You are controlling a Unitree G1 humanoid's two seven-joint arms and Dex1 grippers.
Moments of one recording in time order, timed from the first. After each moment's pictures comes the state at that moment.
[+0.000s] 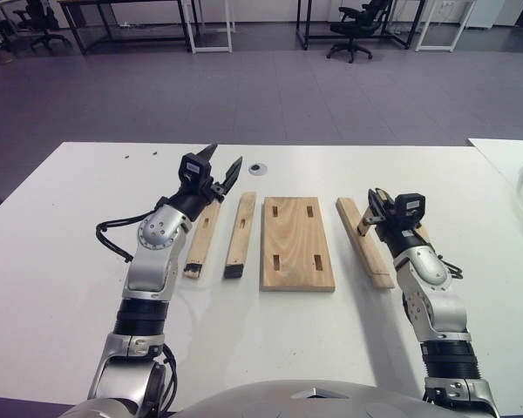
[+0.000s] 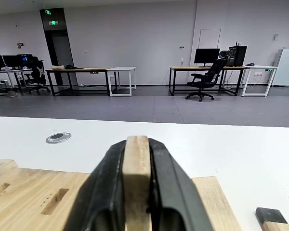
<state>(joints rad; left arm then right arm) -0.30 0.26 0.01 -0.03 -0.14 0.04 -0.40 -0.05 -0.23 -0.07 -0.05 0.26 0.12 0.17</state>
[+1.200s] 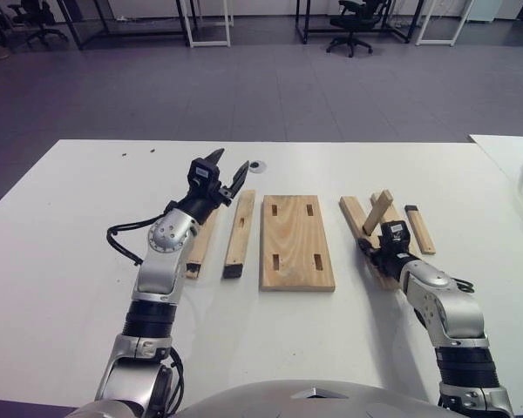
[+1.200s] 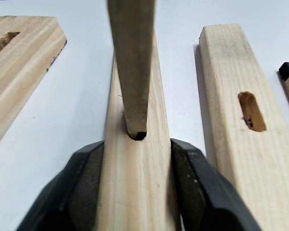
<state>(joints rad) -0.29 0.19 -0.01 -0.03 -0.16 0.06 -0.38 -0.03 -0.29 -0.10 -0.18 0.23 0.76 0.18</state>
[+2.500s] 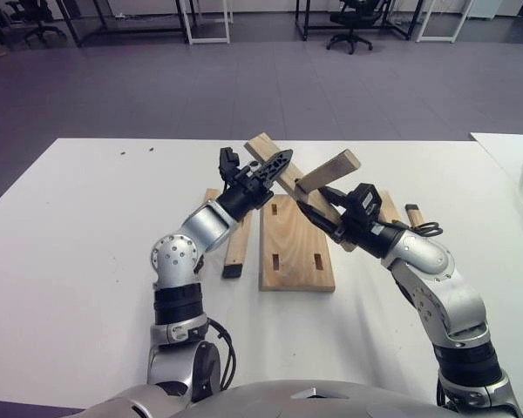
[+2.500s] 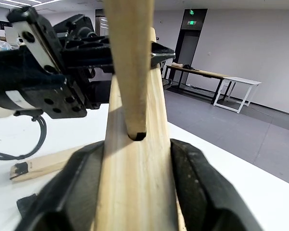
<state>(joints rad) -0.41 -0.10 0.26 -0.12 -1.18 0.90 -0.10 -0.11 -0.36 0.09 -0.49 0.32 0.44 0.57</state>
